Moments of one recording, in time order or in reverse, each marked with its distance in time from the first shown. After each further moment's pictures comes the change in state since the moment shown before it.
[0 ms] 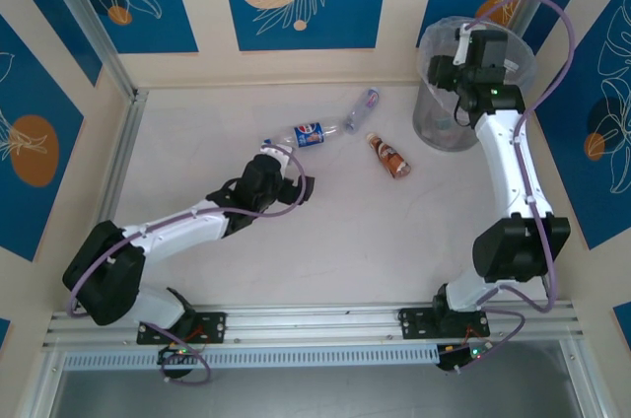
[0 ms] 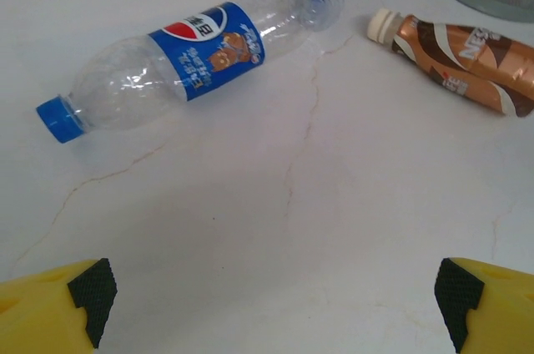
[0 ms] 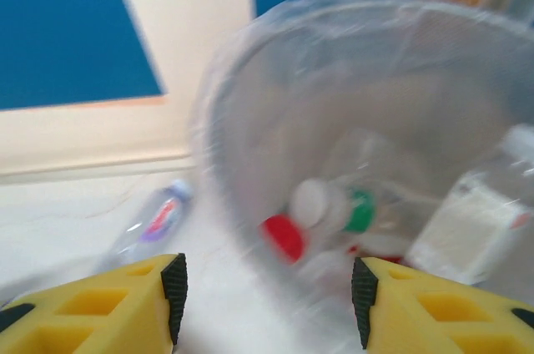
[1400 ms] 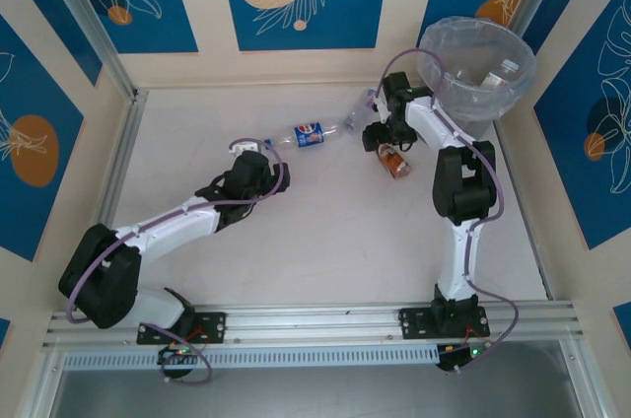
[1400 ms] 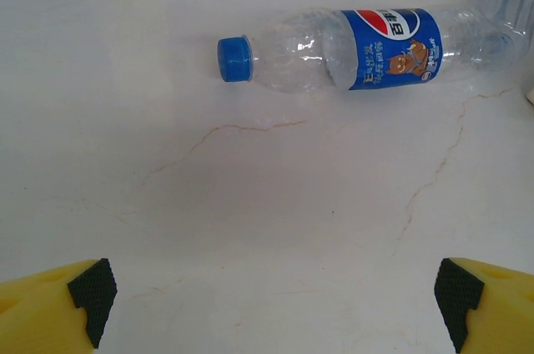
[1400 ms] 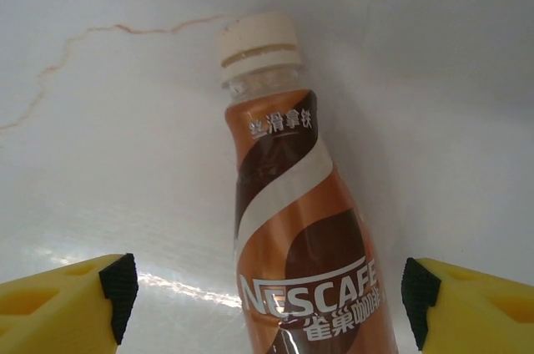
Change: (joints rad) left arm 0.095 -0.019 -0.006 -0.138 -0.137 -0.296; right arm 0.184 0.552 0.118 -0.386 -0.020 -0.138
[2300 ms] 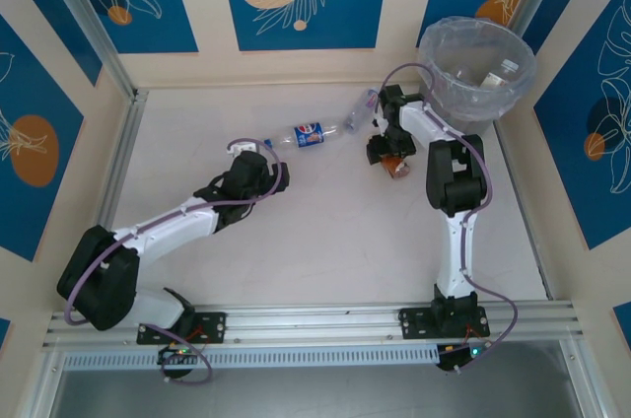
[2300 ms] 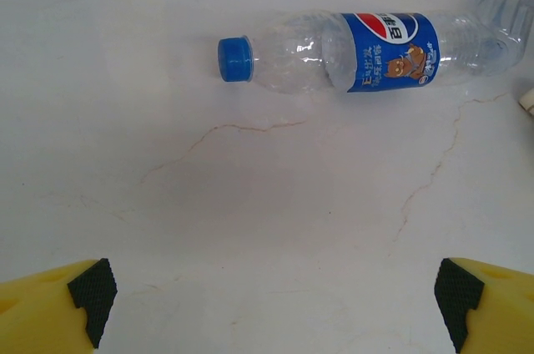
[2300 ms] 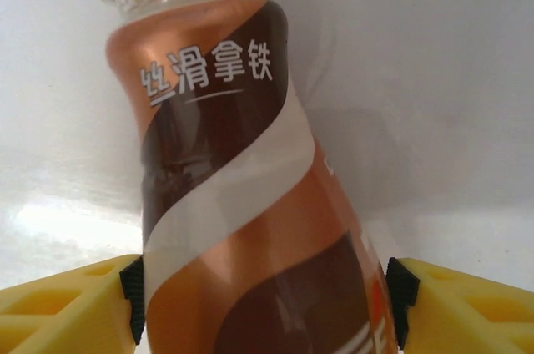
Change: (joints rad) left arm 0.005 -0.013 -0.010 0.004 0.009 -0.018; right arm -0.006 0.111 0.002 -0.033 0.051 0.003
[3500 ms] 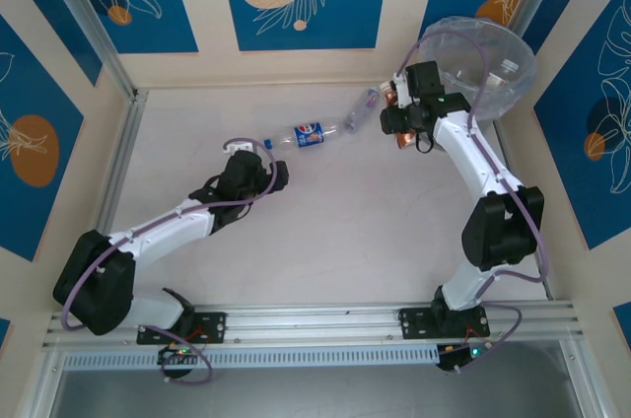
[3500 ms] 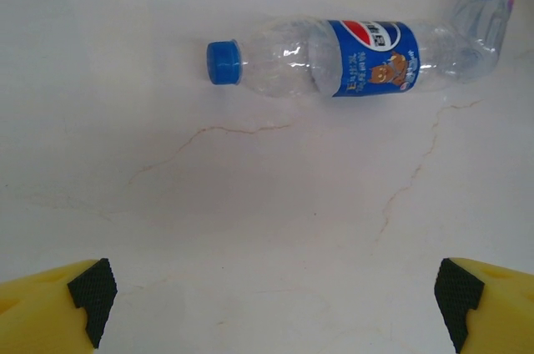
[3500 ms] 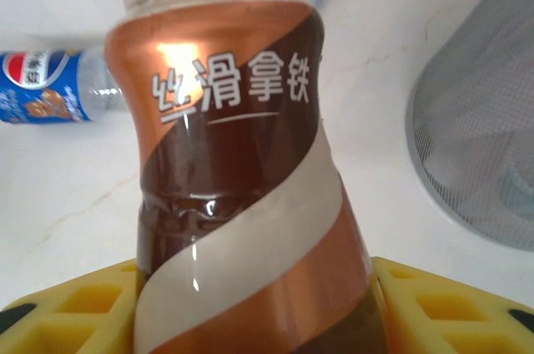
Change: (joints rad) left arm 0.028 -0.034 -0.018 0.039 0.078 -0.022; right arm 0.003 -0.576 -0.236 0.250 -0.037 0.031
